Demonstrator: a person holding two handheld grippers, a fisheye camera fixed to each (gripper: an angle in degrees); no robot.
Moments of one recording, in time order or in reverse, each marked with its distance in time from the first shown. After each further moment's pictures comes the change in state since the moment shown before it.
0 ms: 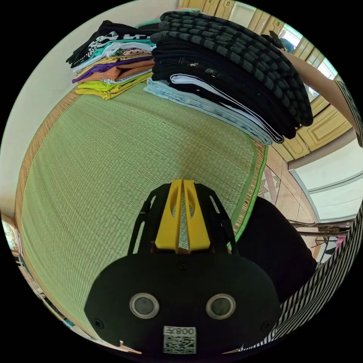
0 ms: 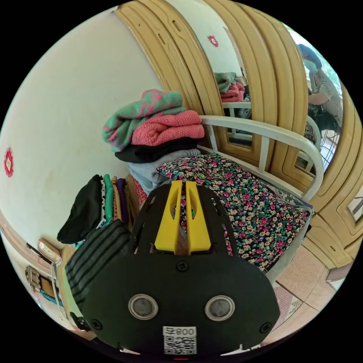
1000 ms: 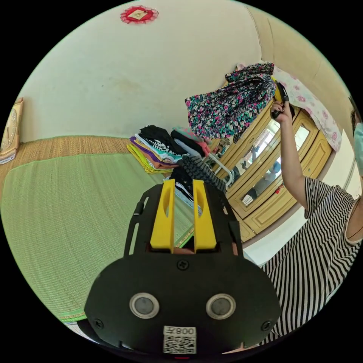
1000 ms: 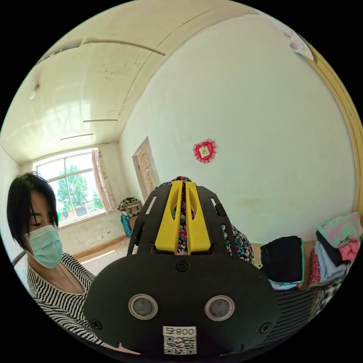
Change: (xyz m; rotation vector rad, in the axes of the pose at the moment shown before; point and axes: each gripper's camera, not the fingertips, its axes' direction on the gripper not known) left arm -0.136 0.474 -0.171 0.744 0.277 -0.331; right arm -0.387 0.103 -0.396 0.206 -1.143 -0.611
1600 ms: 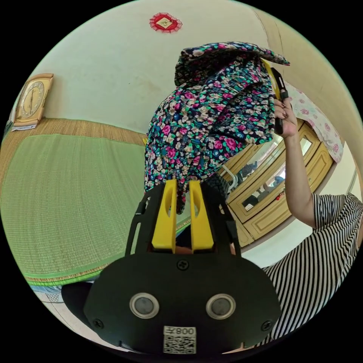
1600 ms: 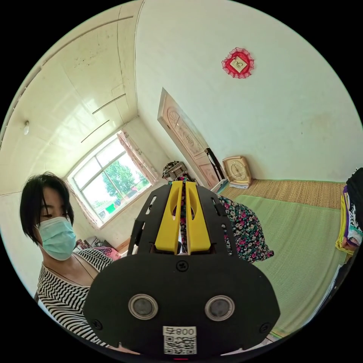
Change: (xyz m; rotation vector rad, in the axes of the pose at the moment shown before) left arm -0.088 0.170 -0.137 0.049 -0.036 -0.114; right arm -0.115 0.182 0.292 -0.371 -0.395 0.268
